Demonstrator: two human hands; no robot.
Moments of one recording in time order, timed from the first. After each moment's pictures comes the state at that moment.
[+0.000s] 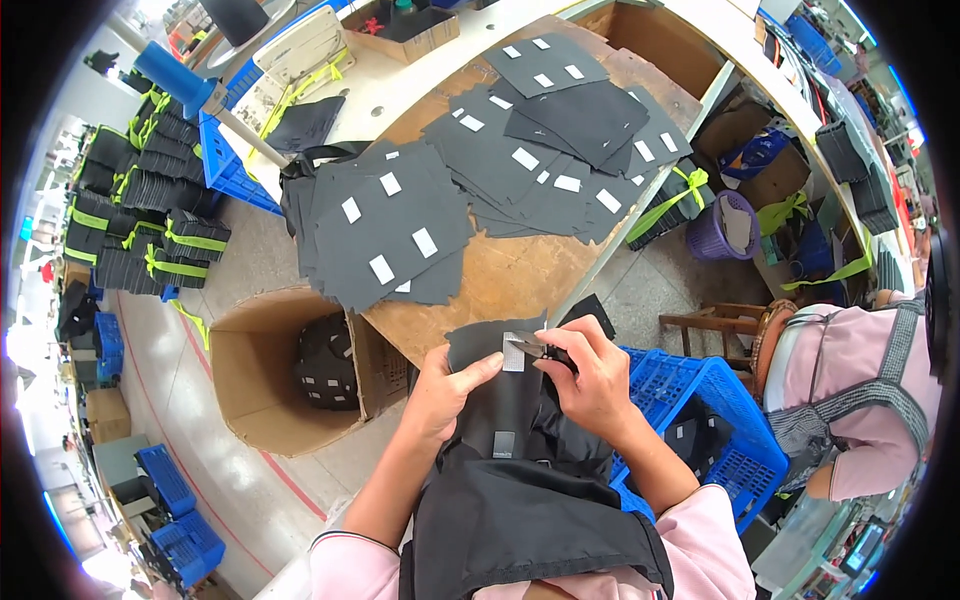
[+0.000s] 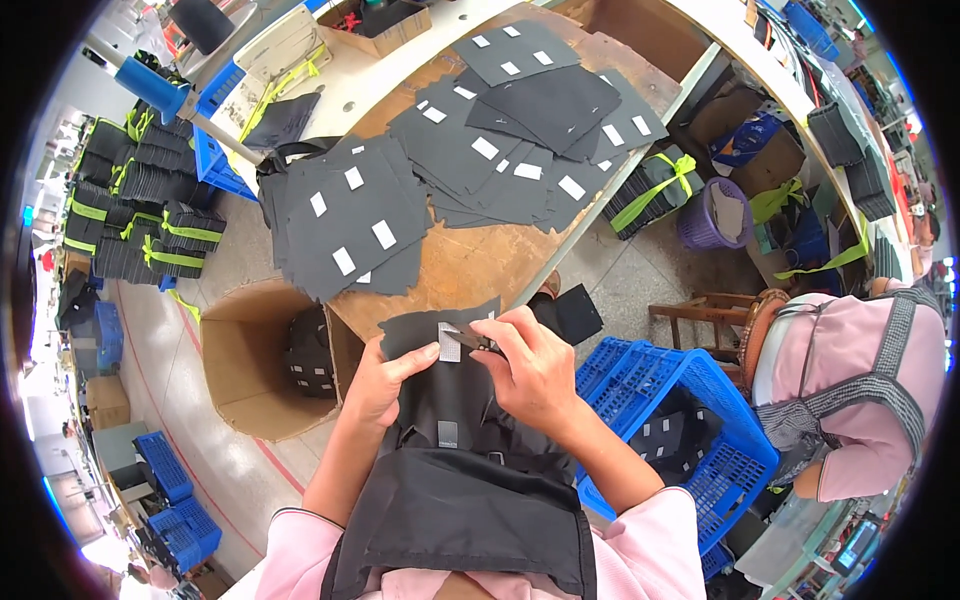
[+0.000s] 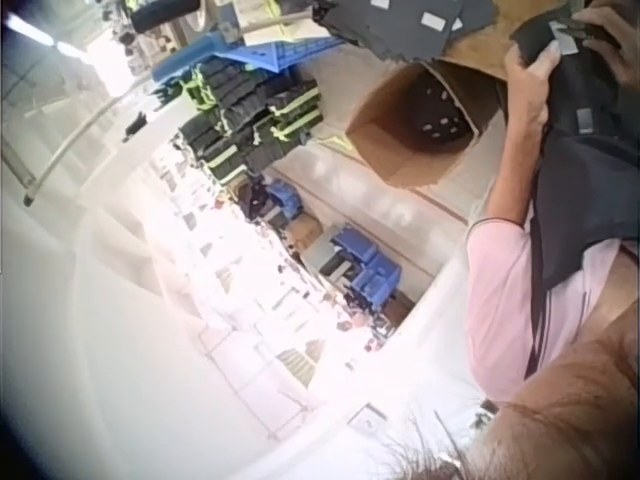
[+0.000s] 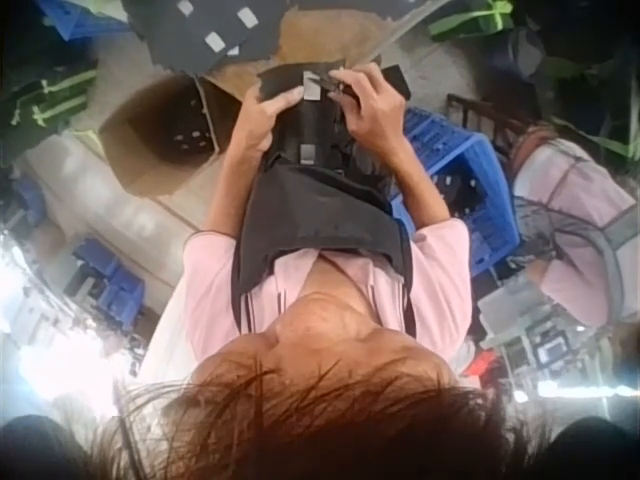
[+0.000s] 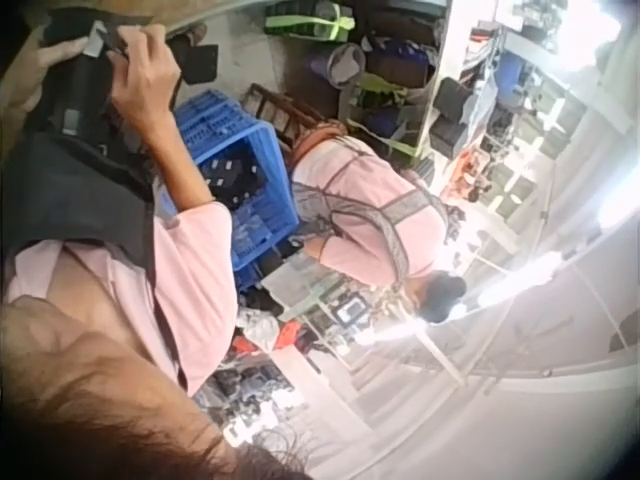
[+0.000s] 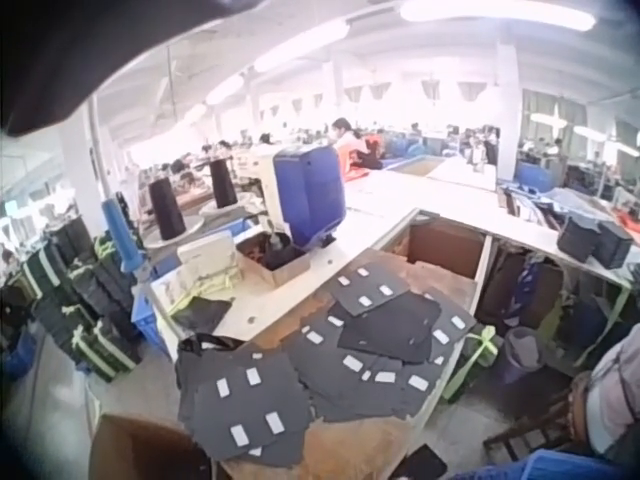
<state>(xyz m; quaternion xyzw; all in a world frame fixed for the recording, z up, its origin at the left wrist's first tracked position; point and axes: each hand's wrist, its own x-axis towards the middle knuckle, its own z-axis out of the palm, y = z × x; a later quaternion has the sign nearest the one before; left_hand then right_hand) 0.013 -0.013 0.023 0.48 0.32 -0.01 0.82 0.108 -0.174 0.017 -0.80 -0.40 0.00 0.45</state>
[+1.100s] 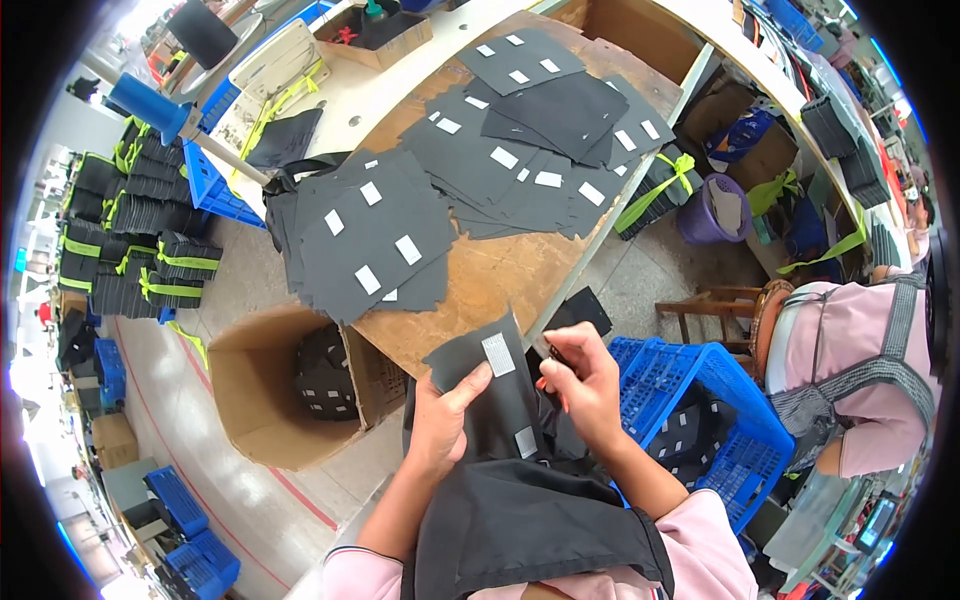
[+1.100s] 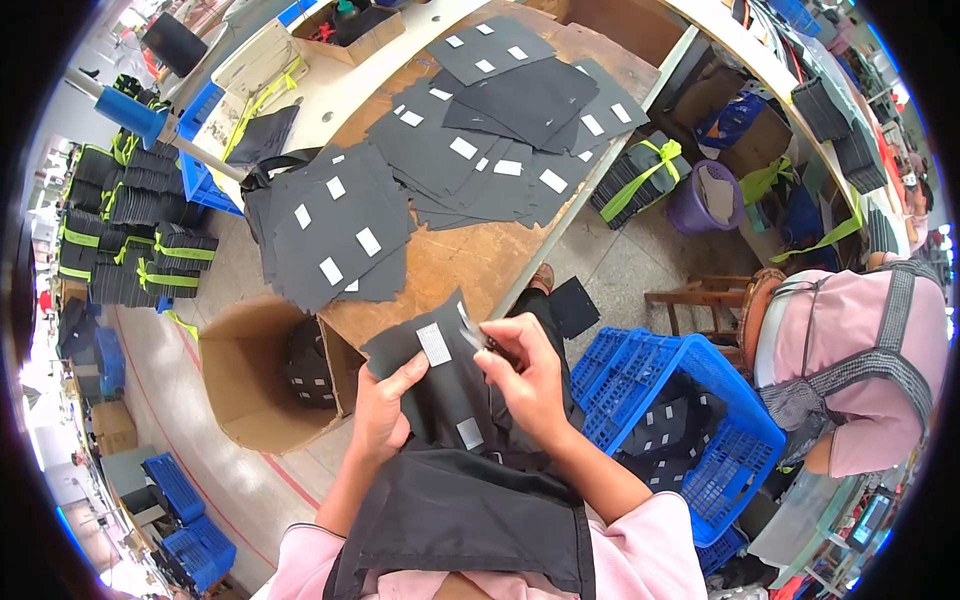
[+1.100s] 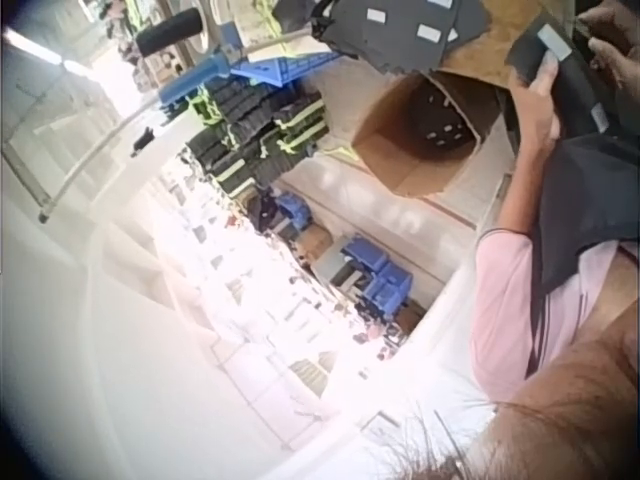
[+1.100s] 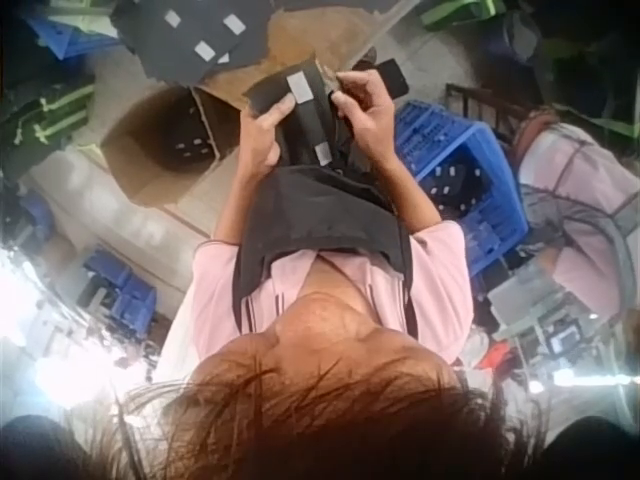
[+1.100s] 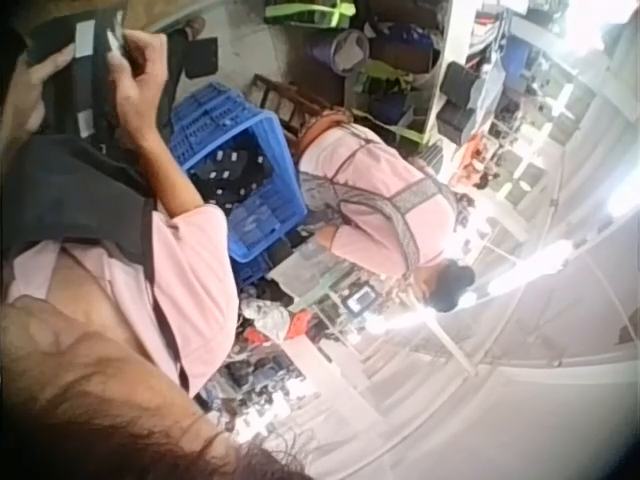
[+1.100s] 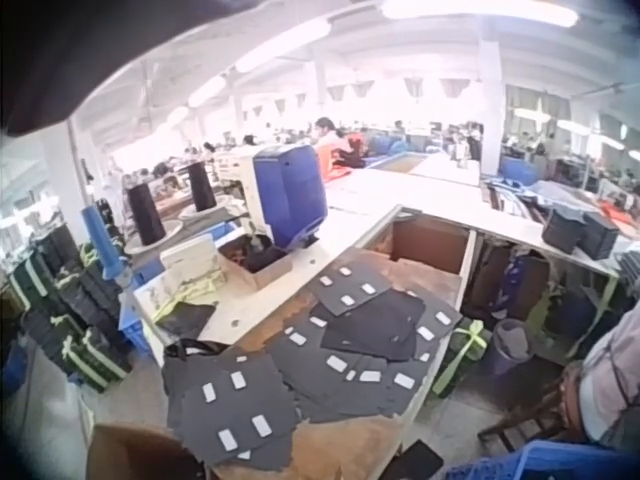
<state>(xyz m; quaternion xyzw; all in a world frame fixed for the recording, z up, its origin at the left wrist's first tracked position) 0.006 -0.036 0.020 0.42 0.37 0.05 0.83 0.083 -0.178 -0.005 -0.62 -0.09 0.22 0.75</state>
